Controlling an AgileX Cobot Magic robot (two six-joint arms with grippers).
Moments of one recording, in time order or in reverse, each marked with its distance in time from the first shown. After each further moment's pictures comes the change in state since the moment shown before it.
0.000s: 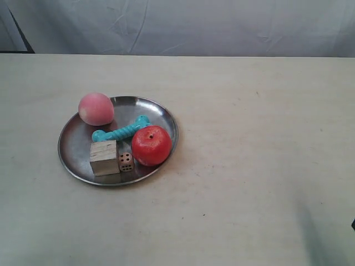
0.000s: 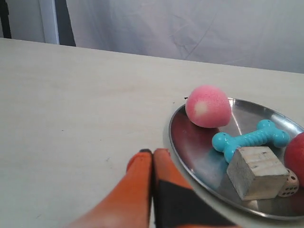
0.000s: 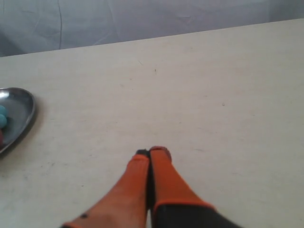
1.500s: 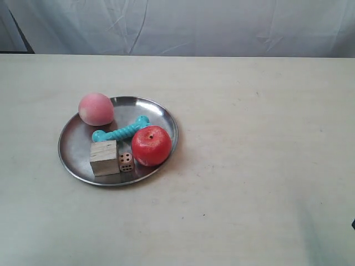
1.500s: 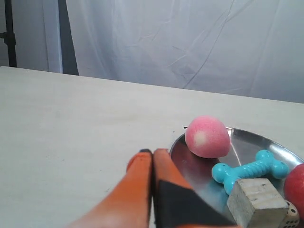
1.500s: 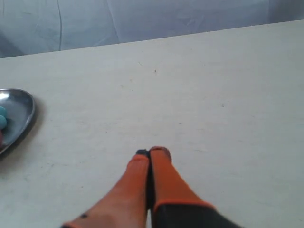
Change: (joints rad) left arm 0.000 -0.001 0.002 -0.002 -0.104 -0.003; right arm 0.000 0.000 0.000 0.000 -0.004 0.000
